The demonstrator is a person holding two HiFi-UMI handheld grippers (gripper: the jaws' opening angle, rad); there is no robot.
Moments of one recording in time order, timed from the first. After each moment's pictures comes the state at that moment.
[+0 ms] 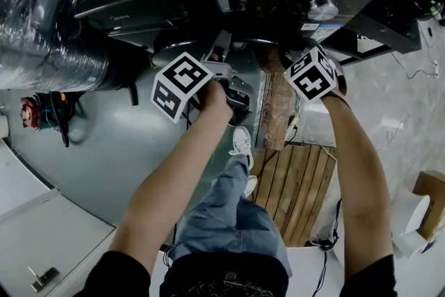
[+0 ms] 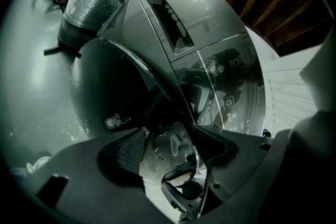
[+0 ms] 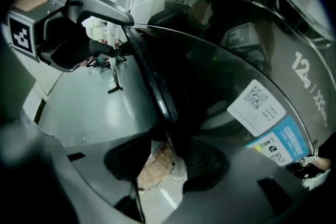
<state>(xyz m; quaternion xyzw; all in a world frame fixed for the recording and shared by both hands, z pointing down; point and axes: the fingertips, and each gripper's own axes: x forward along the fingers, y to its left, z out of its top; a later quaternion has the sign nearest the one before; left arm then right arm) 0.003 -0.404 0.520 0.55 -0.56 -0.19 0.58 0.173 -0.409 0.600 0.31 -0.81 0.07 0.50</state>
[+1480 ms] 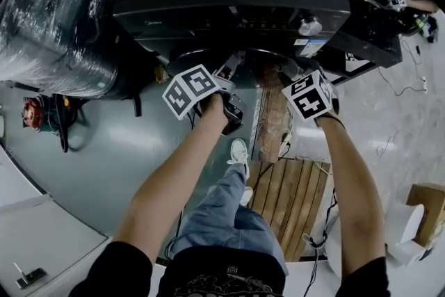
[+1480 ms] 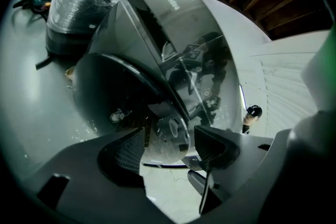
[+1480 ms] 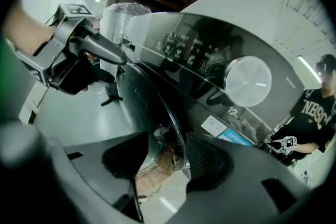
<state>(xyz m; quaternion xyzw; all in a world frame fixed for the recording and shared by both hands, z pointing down) 0.003 -0.364 0.502 0.61 -0.53 -0.11 0.59 0.172 -0.368 0.520 0.38 -0.80 0.06 0.45</state>
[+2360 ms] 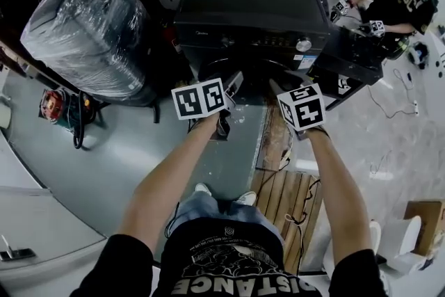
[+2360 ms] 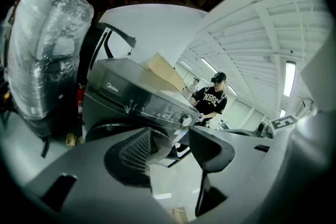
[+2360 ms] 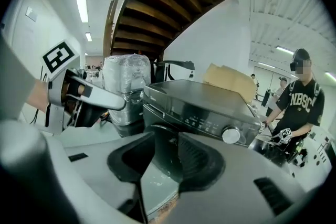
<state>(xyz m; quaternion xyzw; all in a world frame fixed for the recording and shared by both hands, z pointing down) -0.042 -0.245 0.317 0.78 -0.51 0.03 0.37 0.085 -0.250 0.322 0.43 -0.85 0.09 0.29</state>
